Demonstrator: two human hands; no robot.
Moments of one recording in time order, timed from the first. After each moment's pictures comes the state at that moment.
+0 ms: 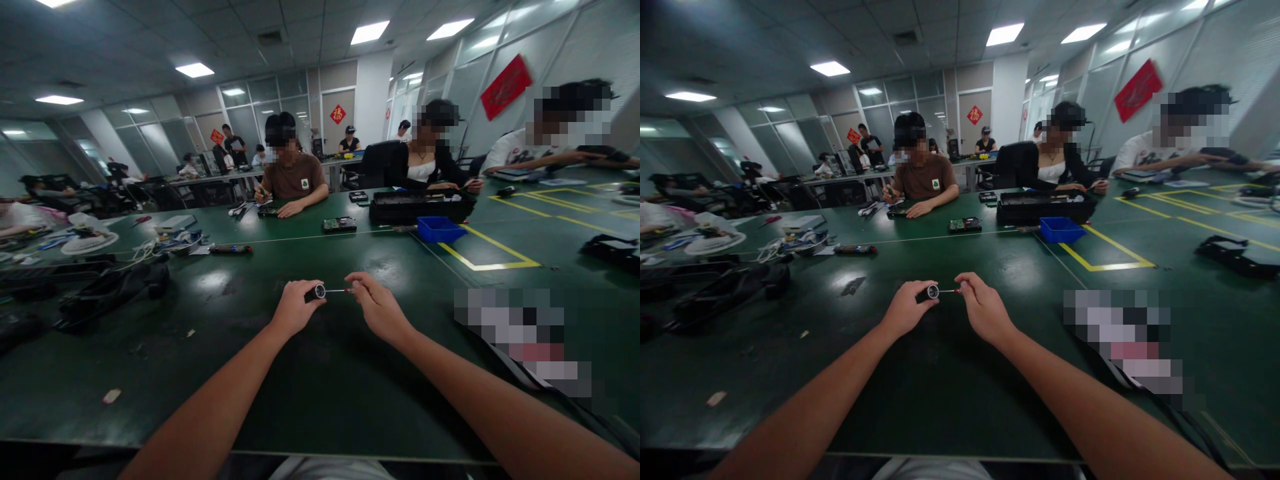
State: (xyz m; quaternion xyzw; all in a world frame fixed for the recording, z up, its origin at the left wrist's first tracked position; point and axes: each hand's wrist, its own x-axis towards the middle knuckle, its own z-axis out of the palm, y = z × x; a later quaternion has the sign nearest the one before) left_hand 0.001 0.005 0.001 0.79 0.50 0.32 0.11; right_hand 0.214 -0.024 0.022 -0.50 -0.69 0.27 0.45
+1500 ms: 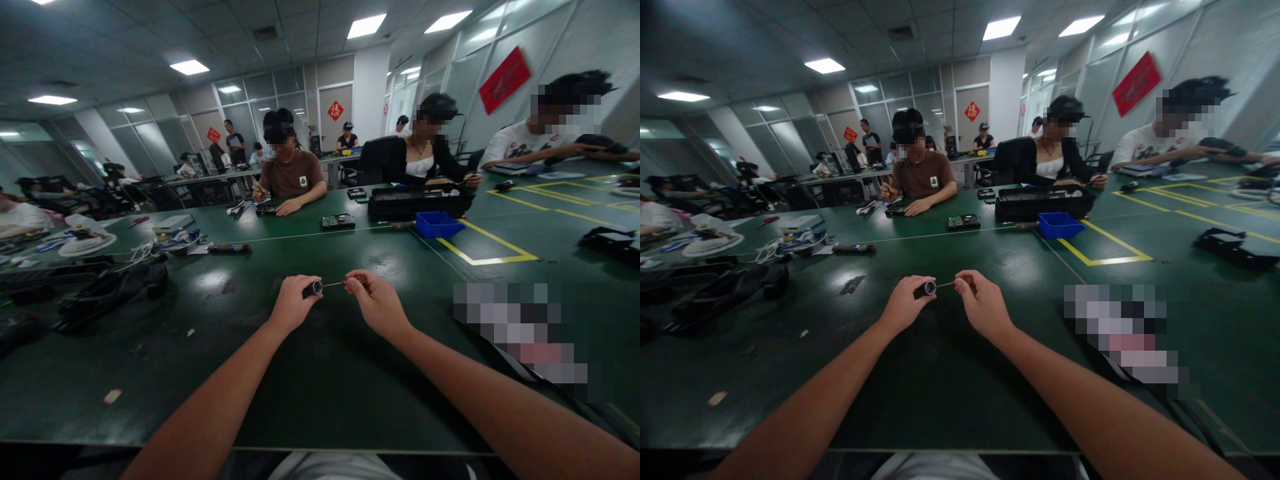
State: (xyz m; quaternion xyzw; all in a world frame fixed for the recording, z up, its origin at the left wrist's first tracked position) left_hand 0.000 0.007 0.005 0.80 0.50 0.33 0.10; right_hand 0.210 -0.023 0.022 -0.49 -0.66 0.28 0.49
